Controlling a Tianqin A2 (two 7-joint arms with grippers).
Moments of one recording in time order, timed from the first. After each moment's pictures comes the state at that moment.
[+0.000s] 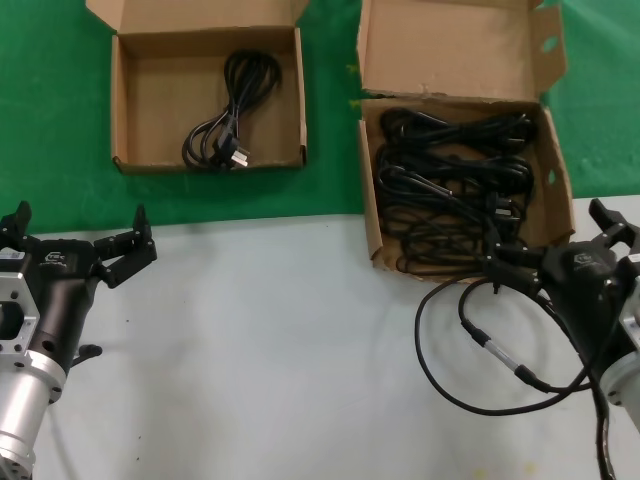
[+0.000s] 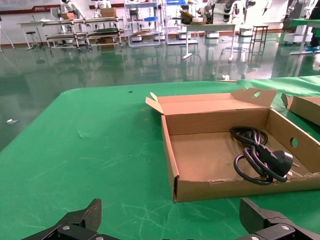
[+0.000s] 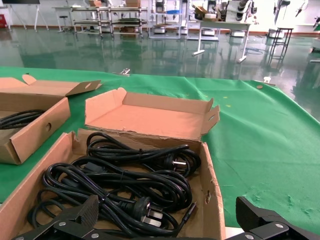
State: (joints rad) left arm 0.00 -0.30 1.60 -1.60 -1.80 0.00 0.00; right arm 0.03 0.30 -1.61 1.60 1.77 -0.02 -0.01
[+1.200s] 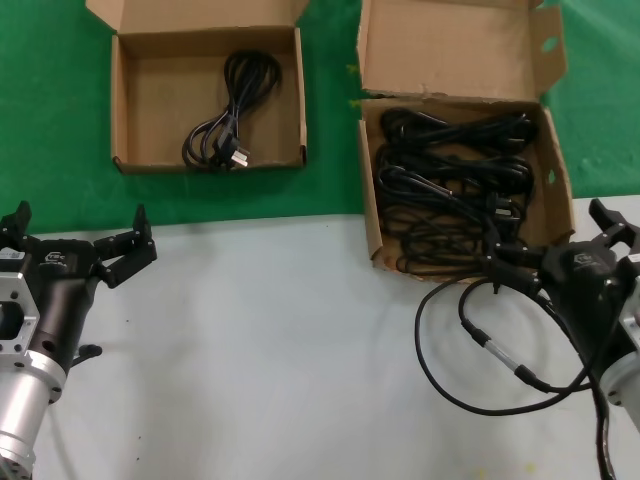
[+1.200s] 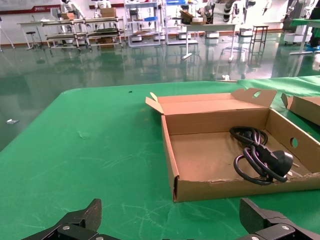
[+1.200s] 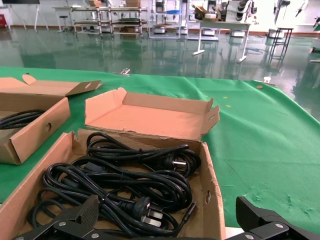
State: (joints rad) left arm 0.00 -0.30 1.60 -1.60 -1.80 0.00 0.00; right arm 0.03 0.30 -1.61 1.60 1.77 -0.02 -0.01
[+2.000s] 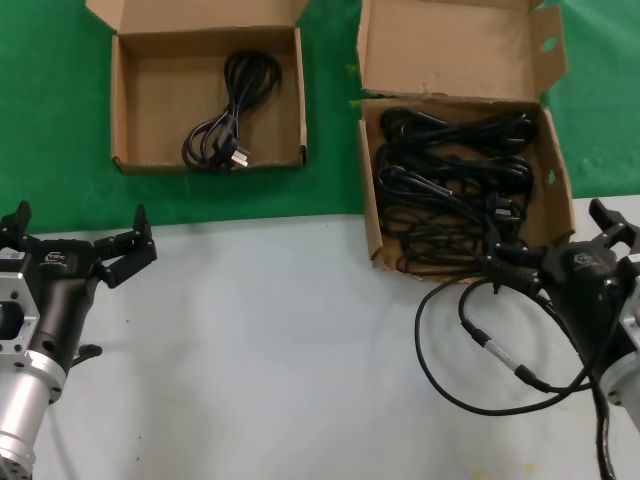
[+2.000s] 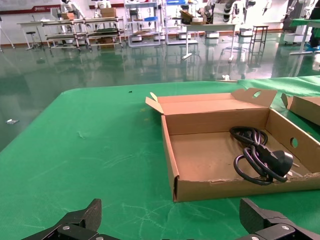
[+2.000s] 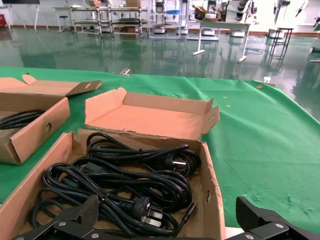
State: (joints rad) left arm 0.00 -0.30 1.60 -1.60 -1.80 0.00 0.00; right arm 0.03 0.30 -1.61 1.60 1.77 -0.02 -0.01
